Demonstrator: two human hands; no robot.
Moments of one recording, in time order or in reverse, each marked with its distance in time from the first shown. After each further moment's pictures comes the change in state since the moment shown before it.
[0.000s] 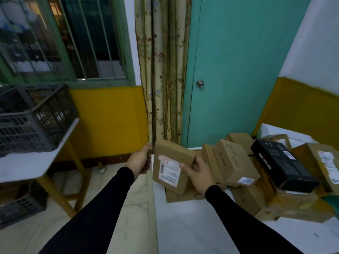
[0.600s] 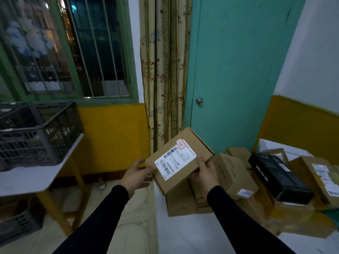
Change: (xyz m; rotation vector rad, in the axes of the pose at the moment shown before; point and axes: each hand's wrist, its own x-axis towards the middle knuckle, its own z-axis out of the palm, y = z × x) left_hand -0.035 -0.012 -0.023 0.011 -0.029 0.154; right_hand -0.008 -0.049 -0.003 0.514 0.227 0.153
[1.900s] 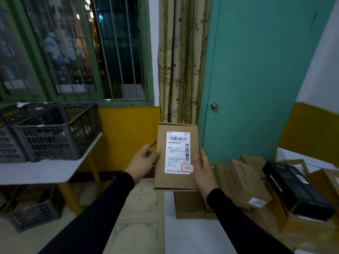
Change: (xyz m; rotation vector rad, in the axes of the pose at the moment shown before) left_hand -0.035 0.046 -0.008 0.035 0.031 0.319; right_hand -0.032 -0.016 0.031 -0.332 -0.237 -0.201
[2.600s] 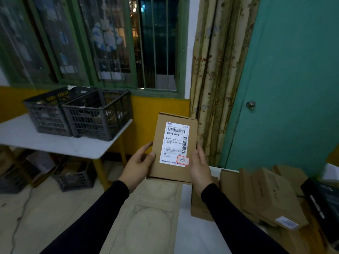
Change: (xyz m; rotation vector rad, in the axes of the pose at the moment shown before) left_hand -0.040 -0.025 -0.033 0.000 0.266 -0.018; right_hand 0.023 0.009 0.050 0.130 -0.208 0.102
